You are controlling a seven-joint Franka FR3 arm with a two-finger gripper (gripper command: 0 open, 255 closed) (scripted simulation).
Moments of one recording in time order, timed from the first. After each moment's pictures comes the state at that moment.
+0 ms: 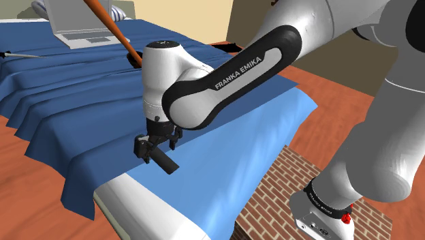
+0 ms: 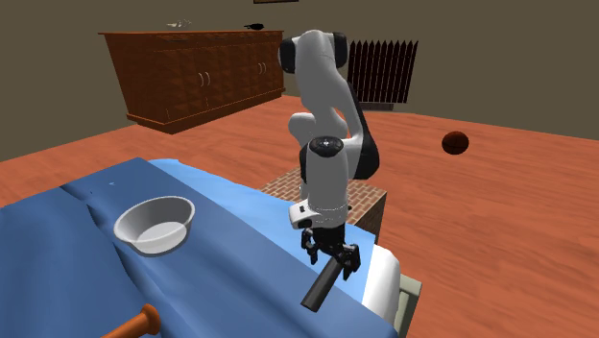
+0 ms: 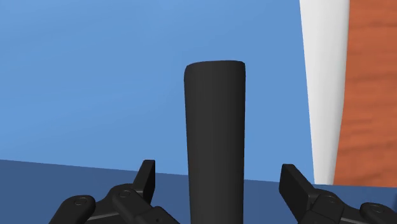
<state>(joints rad) 0.22 0.21 0.47 -2.15 -0.03 2.38 0.63</state>
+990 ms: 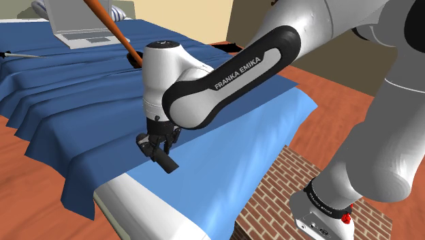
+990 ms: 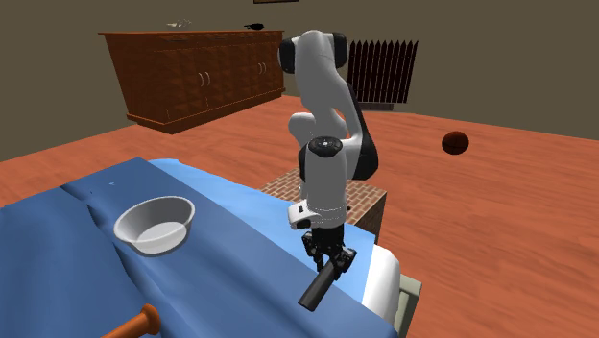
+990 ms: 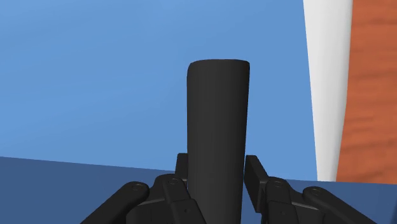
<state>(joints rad) 0.22 0.21 0.47 -2.15 -0.04 2.38 0.64</state>
